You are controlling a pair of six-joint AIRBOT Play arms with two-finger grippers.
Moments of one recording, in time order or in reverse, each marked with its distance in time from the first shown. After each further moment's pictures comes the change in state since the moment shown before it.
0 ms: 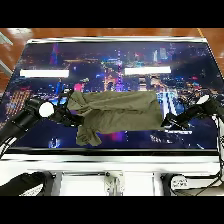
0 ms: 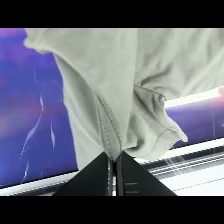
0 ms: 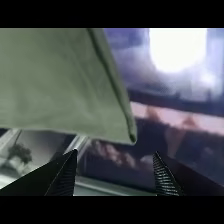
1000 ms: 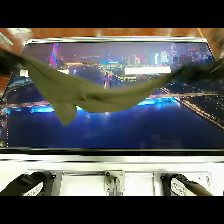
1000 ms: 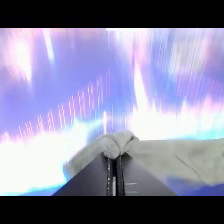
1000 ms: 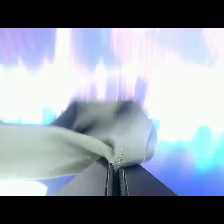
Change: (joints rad) left arm 0.123 0.212 0.726 0.255 -0.076 0.053; right arm 0.110 0.383 0.496 0.231 -0.113 -0.111
